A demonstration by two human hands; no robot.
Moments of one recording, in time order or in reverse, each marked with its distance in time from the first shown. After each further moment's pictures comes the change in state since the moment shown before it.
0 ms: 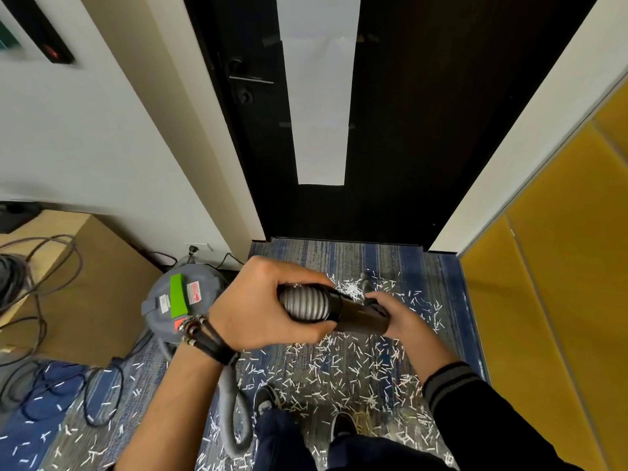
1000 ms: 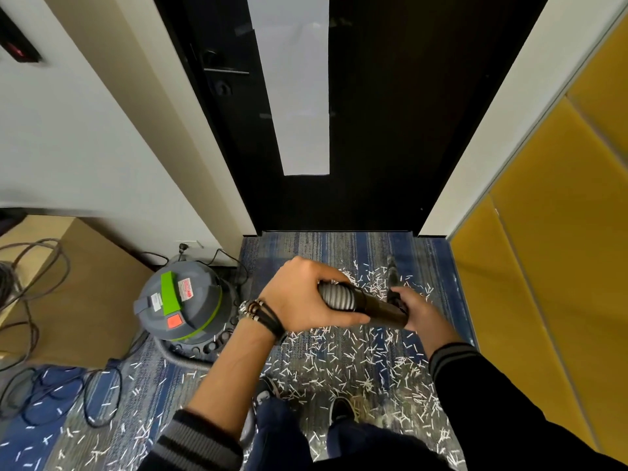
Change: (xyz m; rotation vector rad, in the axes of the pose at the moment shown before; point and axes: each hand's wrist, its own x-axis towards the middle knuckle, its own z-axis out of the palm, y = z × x) left_hand 0.031 -0.002 0.081 0.110 -0.172 -0.133; right_hand 0.001 0.014 -0.082 0.156 0.232 -0.023
